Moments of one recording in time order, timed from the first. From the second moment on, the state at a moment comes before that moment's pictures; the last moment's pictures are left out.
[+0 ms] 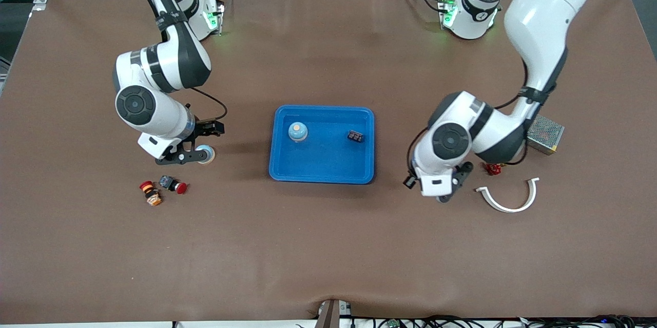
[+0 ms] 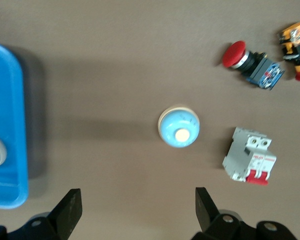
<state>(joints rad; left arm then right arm) -0.03 0.69 -0.56 -1.55 0.39 2.05 -1.57 0.37 0.25 -0.09 -1.97 0.03 2.02 0.15</state>
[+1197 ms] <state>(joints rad) -0.39 0.83 -0.39 -1.55 0.39 2.37 -2.01 0.26 0.36 -0.08 -2.17 0.00 2.46 0.14</state>
